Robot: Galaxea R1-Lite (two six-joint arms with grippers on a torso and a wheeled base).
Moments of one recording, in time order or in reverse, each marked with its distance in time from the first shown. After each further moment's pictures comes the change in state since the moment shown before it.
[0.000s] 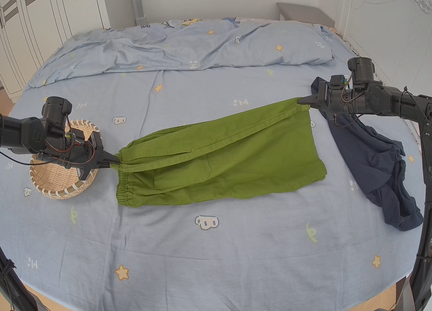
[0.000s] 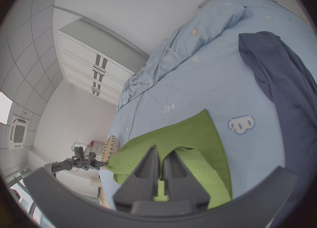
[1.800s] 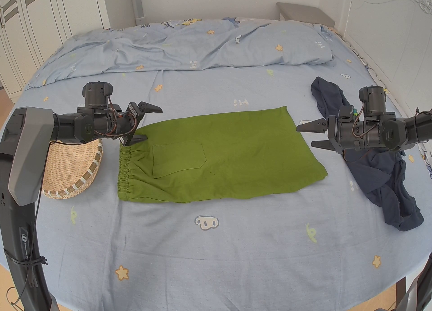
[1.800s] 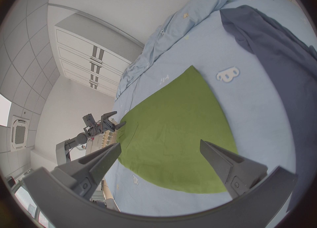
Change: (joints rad) left arm -0.124 0.405 -0.506 -0.276 0.053 -0.260; right arm 0.015 -0.237 0.641 -0.297 0.011 -0.031
